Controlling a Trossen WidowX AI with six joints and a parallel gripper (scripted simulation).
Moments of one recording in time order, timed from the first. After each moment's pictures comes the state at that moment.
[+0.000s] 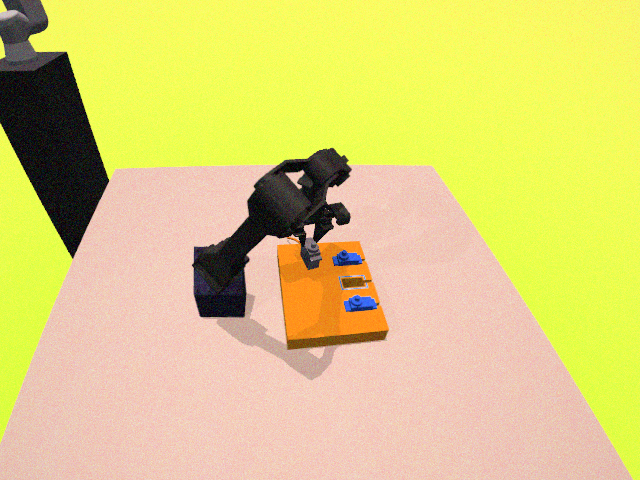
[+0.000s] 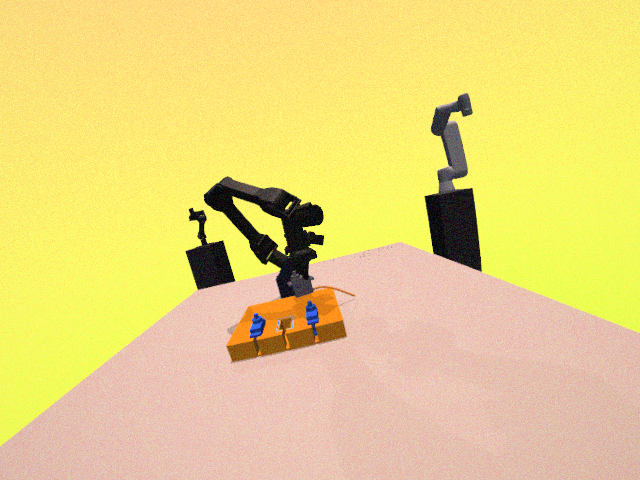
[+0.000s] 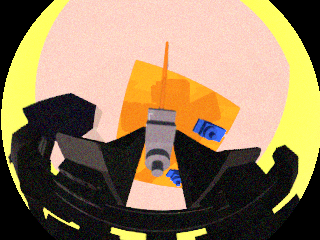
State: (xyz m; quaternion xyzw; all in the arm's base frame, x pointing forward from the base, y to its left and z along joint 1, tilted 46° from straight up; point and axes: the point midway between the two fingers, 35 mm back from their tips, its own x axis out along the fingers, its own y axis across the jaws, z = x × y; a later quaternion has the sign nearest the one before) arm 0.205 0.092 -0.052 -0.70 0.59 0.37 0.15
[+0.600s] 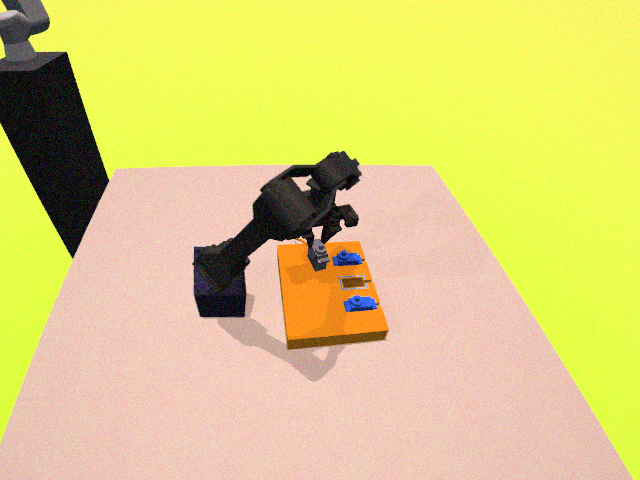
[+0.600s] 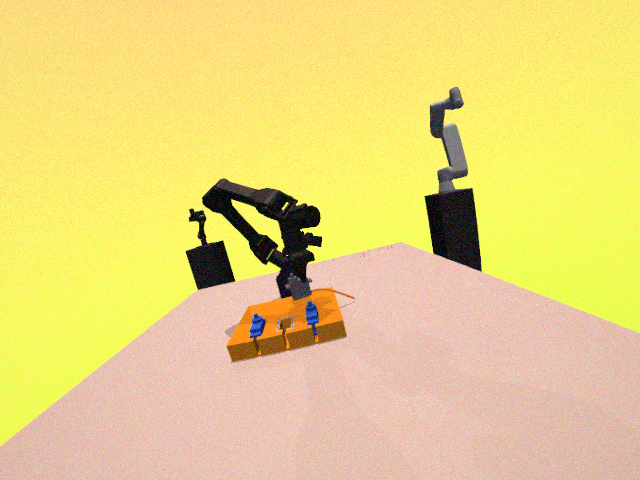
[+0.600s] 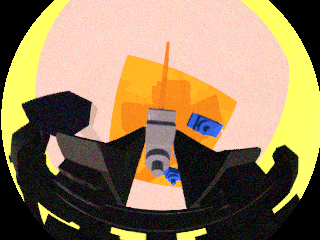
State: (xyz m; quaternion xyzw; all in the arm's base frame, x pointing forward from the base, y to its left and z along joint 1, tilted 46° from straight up) arm 0.225 0.089 -0.048 -0.70 0.59 0.37 0.16
